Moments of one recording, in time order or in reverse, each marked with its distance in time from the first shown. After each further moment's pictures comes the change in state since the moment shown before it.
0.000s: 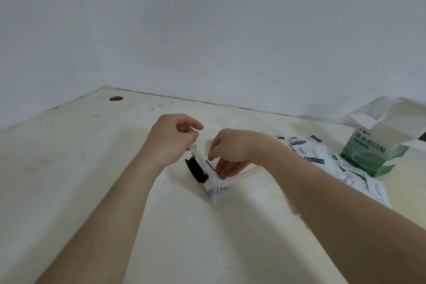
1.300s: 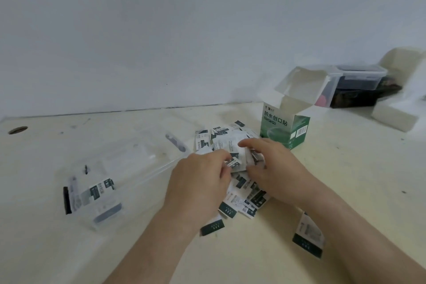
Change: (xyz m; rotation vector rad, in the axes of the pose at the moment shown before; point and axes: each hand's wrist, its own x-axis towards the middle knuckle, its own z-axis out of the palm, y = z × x) left_hand -0.066 0.077 0.194 0.634 -0.211 0.432; right_hand -0.091 0.229 -0.033 -0.038 0.737 -0.156
